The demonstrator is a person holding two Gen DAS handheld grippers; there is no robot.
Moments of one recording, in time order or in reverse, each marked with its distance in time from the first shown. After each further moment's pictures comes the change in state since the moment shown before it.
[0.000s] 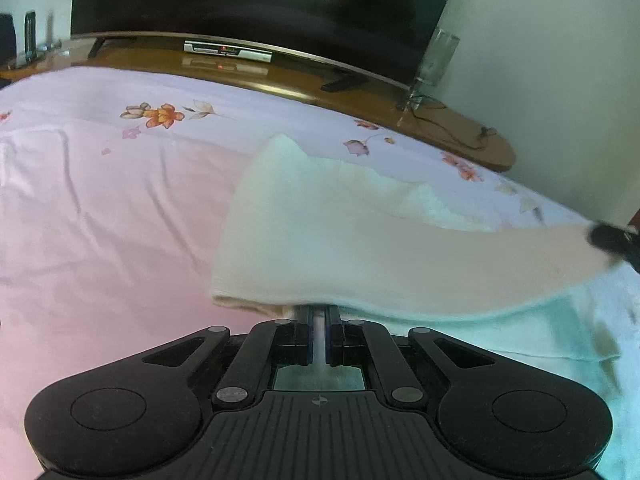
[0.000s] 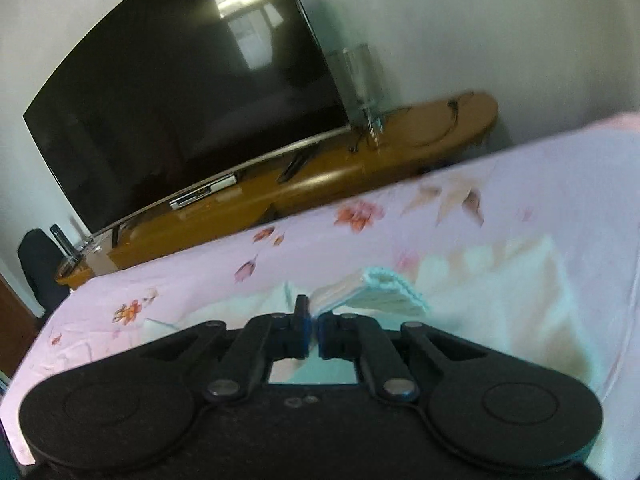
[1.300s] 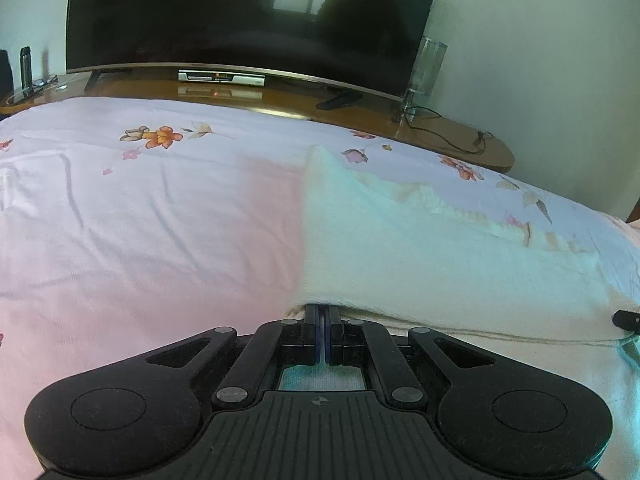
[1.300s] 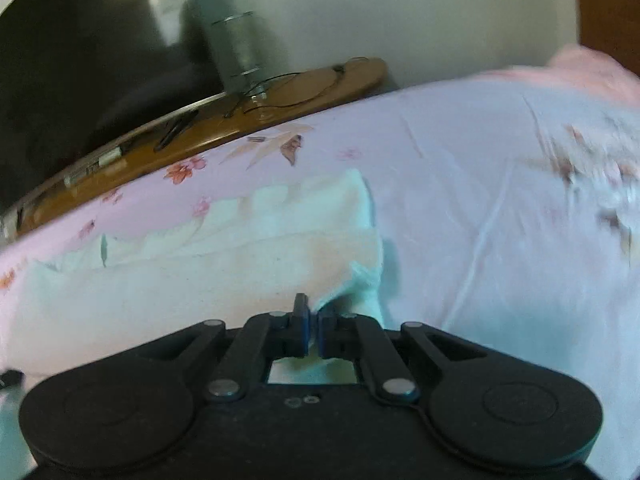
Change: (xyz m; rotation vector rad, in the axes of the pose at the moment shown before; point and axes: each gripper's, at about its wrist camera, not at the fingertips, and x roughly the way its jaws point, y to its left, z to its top) left arm -0.005 -0.002 -0.017 0.063 -0.082 0.016; right arm -0.002 -0.113 -0.055 0.077 0.081 -0.230
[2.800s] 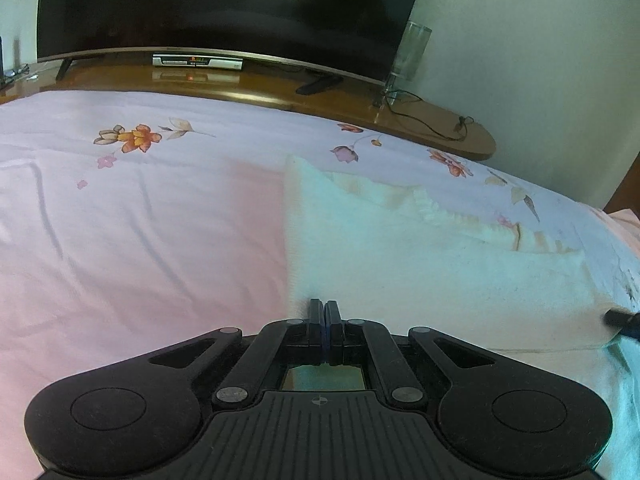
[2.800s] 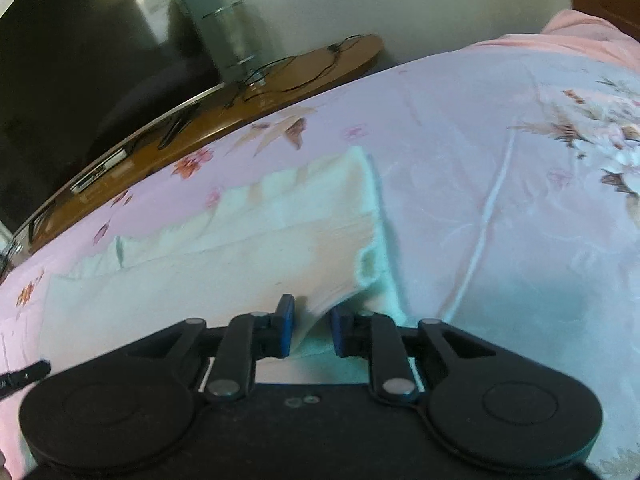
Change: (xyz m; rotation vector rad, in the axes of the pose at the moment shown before) left arm 0.014 0.017 0.029 0.016 0.076 -0.087; right arm -0.004 -0.007 0.005 0.085 0.030 0.015
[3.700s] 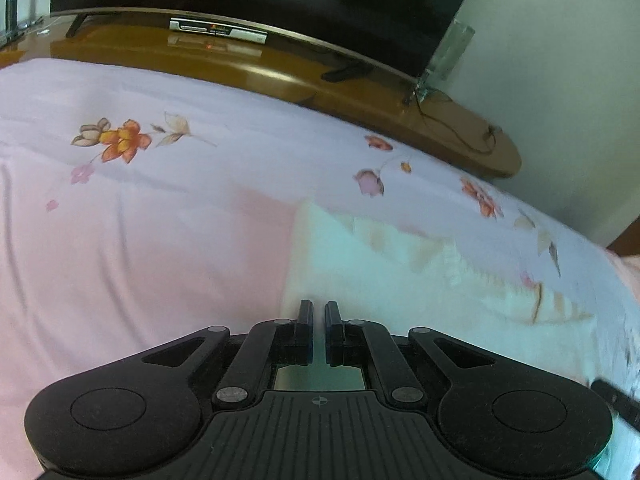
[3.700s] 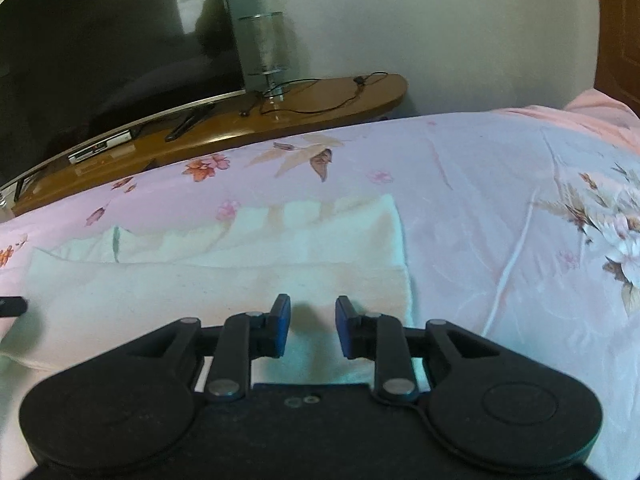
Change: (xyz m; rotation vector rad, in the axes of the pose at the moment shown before) left arm 0.051 0.008 0.063 -0.144 0.090 -0.003; right arm 0.009 0.043 0.002 -0.227 -0.046 -0.042
